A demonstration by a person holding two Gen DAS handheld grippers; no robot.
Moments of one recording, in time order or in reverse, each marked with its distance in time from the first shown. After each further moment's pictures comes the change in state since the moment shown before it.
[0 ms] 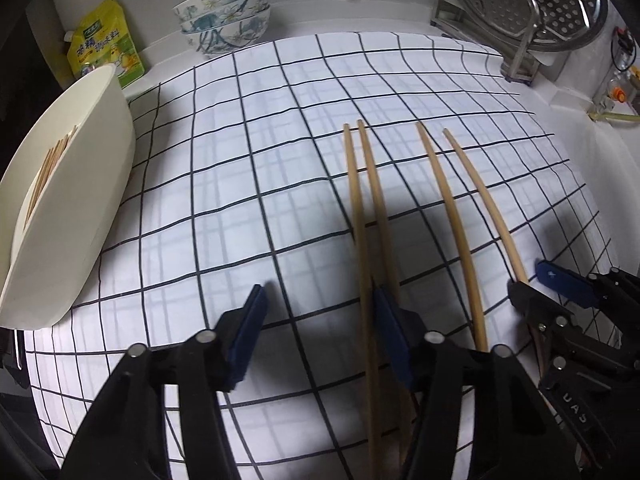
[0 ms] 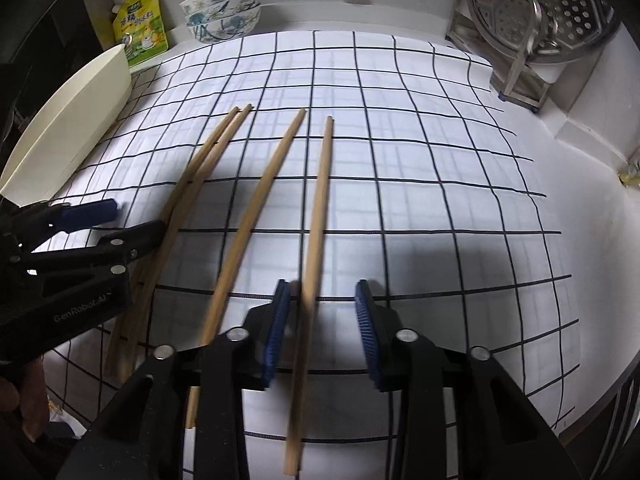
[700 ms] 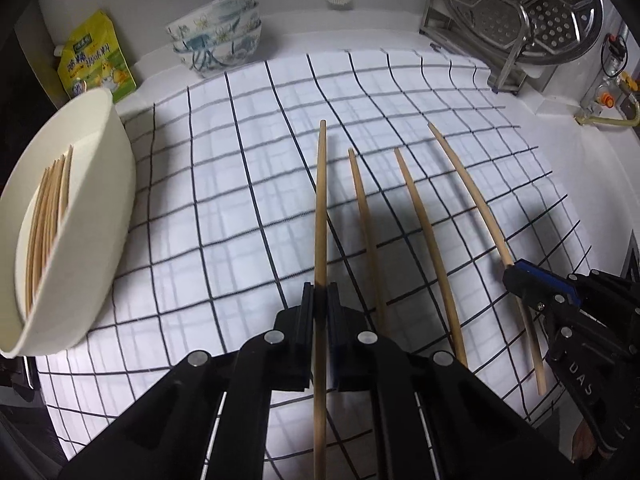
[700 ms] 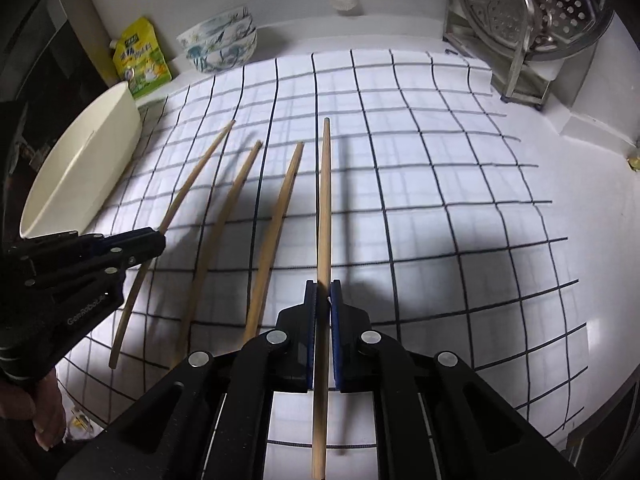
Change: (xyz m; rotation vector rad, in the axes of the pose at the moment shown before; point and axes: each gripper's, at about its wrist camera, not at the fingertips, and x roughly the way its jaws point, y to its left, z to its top) left arm -0.022 0.008 0.018 0.019 -0.001 -0.031; right arm -0.016 -0.007 0.018 0.090 -0.028 0.085
